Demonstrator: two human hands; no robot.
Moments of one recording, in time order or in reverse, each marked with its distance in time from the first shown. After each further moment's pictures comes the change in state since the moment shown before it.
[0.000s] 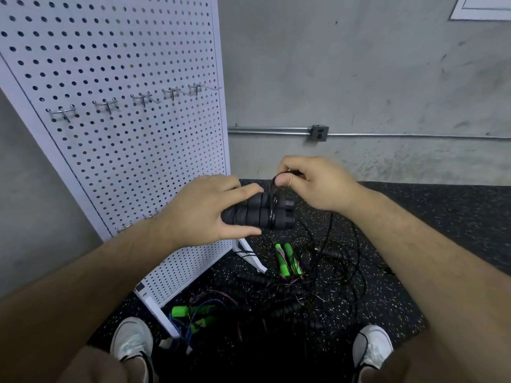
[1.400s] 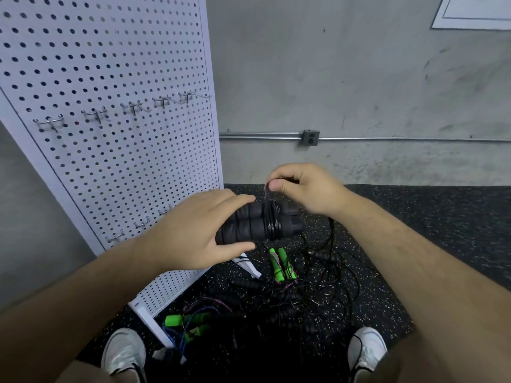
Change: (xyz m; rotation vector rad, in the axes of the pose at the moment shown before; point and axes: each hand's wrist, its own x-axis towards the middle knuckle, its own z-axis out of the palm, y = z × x) left_hand -0.011 0.023 -0.014 -0.100 -0.085 -0.044; right_hand 0.001 0.005 0.002 0.299 -0.013 0.071
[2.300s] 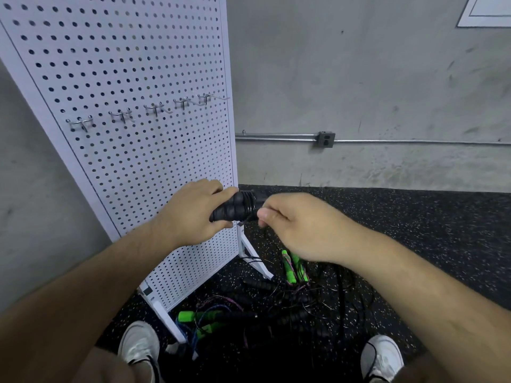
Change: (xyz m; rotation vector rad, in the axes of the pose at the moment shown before) left_hand -0.006 -0.065 0.024 0.227 -0.096 -0.208; right_hand -0.047 -0.084 0.026 -0.220 -0.167 0.079
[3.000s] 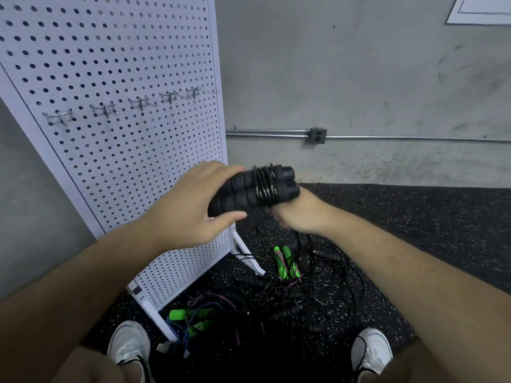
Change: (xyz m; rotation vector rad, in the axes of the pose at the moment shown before) left_hand -0.004 0.045 -0.049 -0.346 0.153 0.064; right_hand 0.048 0.066 0.021 0.449 -0.090 0.096
